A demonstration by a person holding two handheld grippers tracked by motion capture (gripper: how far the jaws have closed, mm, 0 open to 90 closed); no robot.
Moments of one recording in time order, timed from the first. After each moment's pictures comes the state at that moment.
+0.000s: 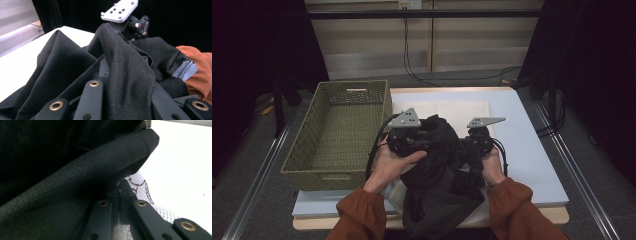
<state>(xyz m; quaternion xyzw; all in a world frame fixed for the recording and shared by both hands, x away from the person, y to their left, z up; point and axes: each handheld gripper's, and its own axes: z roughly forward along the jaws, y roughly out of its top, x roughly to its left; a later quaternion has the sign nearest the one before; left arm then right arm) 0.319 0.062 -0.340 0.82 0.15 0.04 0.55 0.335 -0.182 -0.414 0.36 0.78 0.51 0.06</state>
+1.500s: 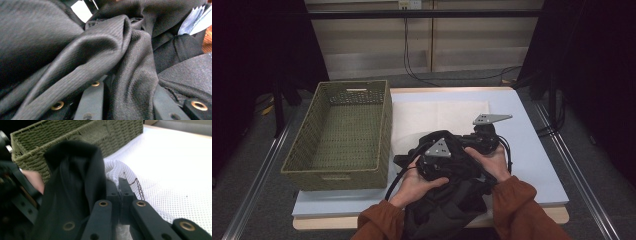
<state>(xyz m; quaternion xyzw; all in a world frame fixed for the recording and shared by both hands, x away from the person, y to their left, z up) 0.300 0.002 -0.424 0.87 0.13 0.01 0.48 0.334 -0.195 -0.403 0.36 0.77 0.51 0.08</state>
